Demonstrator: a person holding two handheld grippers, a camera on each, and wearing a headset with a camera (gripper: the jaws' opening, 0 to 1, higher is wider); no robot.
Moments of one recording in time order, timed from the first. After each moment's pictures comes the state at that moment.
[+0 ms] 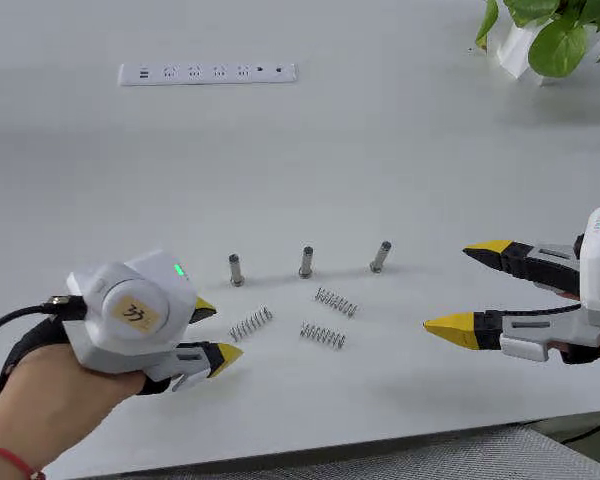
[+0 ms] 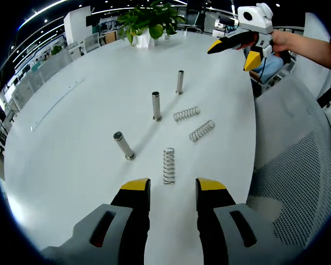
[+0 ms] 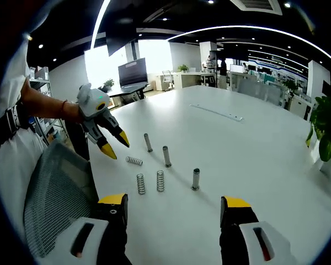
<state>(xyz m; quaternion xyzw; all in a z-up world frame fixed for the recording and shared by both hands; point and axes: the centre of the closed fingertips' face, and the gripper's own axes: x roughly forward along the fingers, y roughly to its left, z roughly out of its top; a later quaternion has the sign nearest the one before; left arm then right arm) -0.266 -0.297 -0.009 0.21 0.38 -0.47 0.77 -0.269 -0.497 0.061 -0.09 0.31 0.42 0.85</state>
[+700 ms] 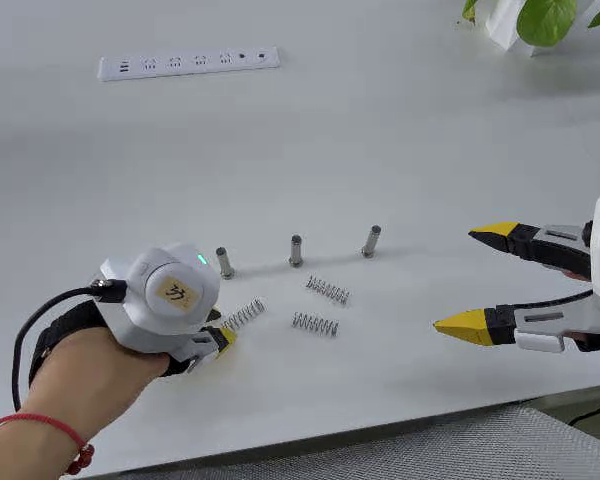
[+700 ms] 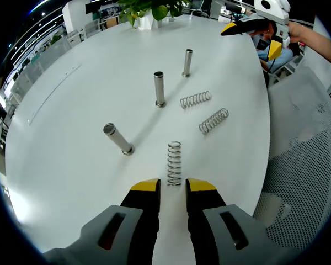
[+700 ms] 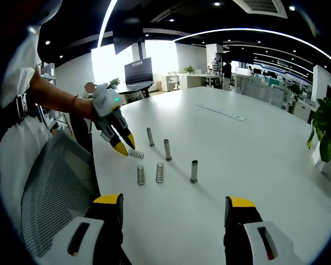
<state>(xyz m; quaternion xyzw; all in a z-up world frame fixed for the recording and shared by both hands) -0.257 -0.298 -0.035 0.24 0.43 -0.44 0.75 -0.276 -0.515 0.054 -0.10 0.30 0.44 0.84</state>
